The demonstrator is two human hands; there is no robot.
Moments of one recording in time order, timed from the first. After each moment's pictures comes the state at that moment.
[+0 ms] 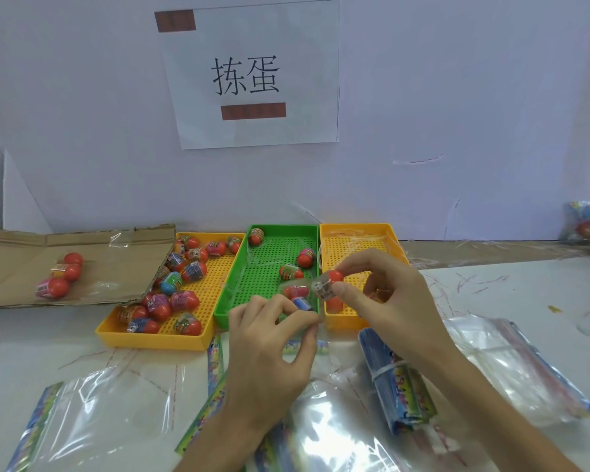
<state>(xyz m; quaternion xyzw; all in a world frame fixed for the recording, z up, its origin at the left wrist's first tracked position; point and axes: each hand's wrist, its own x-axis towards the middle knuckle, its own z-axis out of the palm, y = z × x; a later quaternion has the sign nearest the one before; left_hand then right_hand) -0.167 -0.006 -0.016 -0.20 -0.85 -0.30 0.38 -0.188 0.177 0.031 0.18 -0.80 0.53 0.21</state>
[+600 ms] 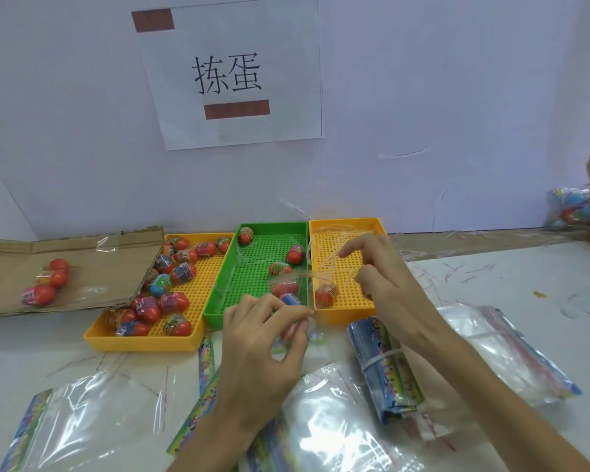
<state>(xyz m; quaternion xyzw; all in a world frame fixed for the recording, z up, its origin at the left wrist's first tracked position) -0.166 -0.005 -0.017 -0.22 -0.84 -0.32 0.38 -0.196 0.187 0.034 0.11 -0.84 0.51 0.14</state>
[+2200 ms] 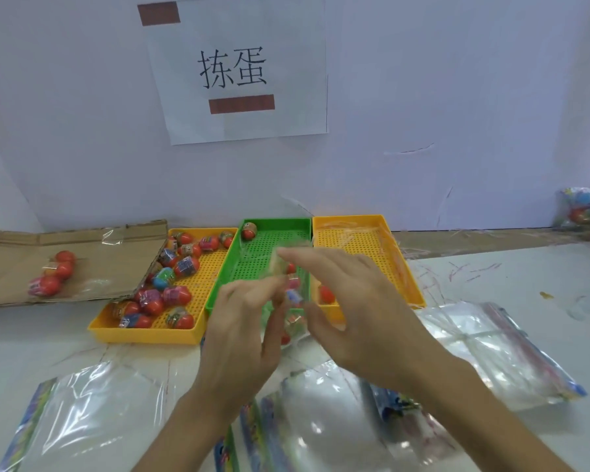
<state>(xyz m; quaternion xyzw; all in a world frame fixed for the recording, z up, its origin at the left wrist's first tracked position) -0.179 -0.020 -0.011 -0.31 -0.78 -0.30 0.46 -0.159 0.157 0.052 0.34 -0.86 0.27 0.27</state>
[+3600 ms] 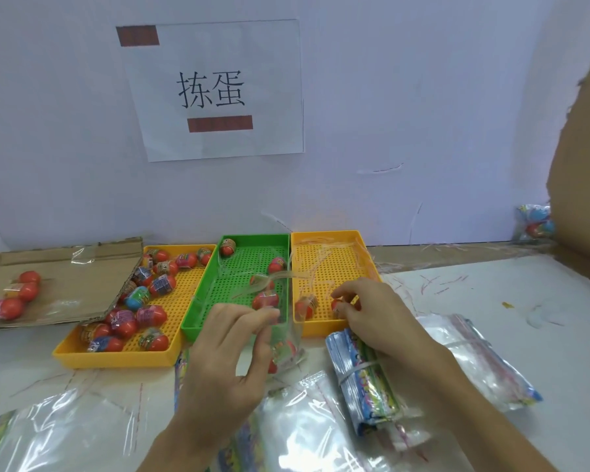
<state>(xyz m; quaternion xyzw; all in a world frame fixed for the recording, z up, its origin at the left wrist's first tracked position) -0.167 -0.016 -0.010 -0.31 -0.77 -0.33 0.44 -0.212 0.210 0.012 0.02 -0.96 0.28 0.06</state>
